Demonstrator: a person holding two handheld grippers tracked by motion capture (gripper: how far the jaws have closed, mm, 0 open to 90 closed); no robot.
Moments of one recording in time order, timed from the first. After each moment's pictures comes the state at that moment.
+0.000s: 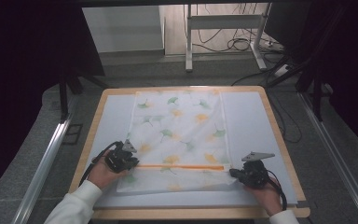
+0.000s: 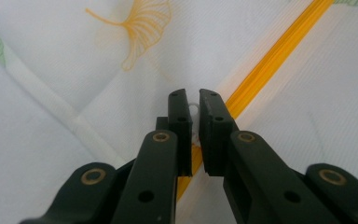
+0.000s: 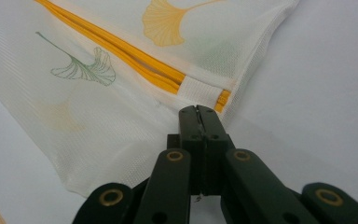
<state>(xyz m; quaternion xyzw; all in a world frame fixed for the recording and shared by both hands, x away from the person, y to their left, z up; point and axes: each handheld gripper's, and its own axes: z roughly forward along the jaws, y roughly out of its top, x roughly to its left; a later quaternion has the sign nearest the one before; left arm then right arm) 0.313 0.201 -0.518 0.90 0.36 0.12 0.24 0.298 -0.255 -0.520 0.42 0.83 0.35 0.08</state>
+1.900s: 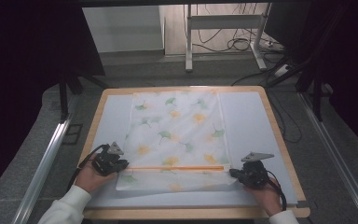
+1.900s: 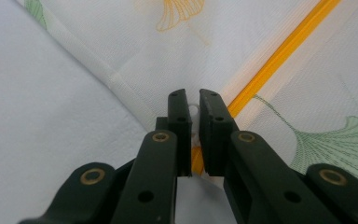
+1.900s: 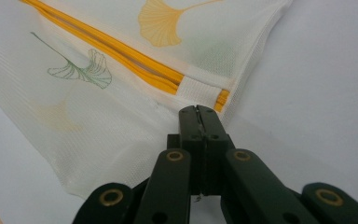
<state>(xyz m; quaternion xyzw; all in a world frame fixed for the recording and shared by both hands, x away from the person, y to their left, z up) 0.301 0.236 -0.521 0.88 0.38 0.11 0.25 0.296 -0.254 -0.520 0.42 0.84 0.34 0.09</state>
